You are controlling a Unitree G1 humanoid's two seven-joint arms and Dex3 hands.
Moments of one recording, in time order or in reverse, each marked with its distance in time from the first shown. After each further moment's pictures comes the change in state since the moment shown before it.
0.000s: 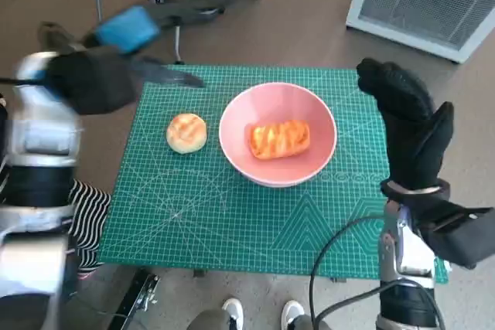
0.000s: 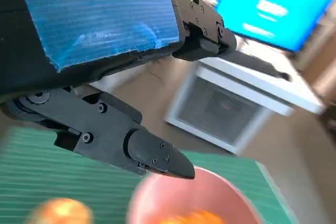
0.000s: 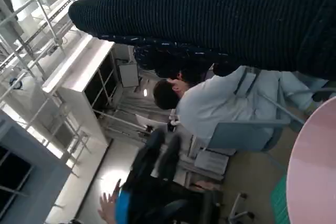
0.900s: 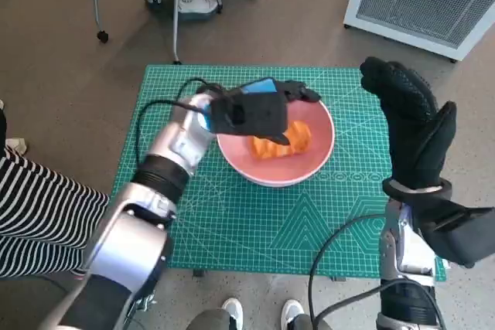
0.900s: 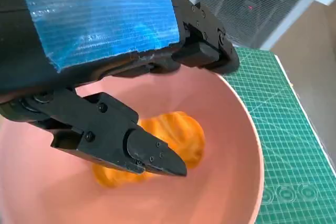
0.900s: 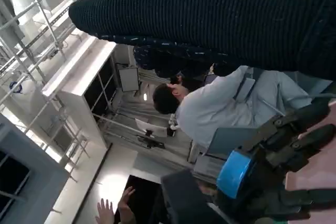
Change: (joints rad) left arm -0.188 -0.471 -0.253 0.641 0.184 -0.031 0.174; right arm -0.007 -0.003 -0.013 0.022 -0.022 -0.026 -0.004
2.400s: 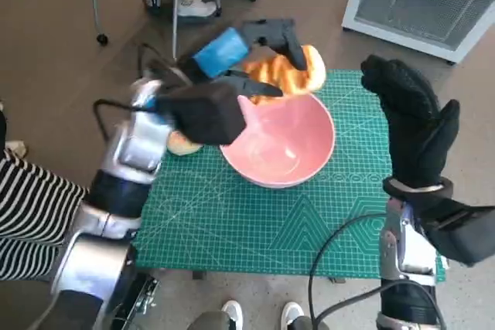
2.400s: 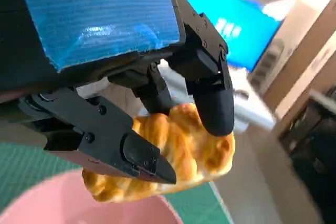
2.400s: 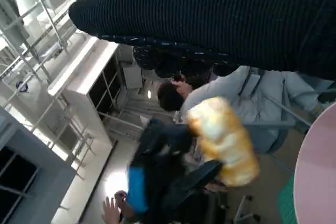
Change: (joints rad) left arm 0.128 0.096 0.082 -0.484 -0.042 0.009 0.209; right arm -0.004 -0.003 -0.008 0.002 0.025 0.006 0.006
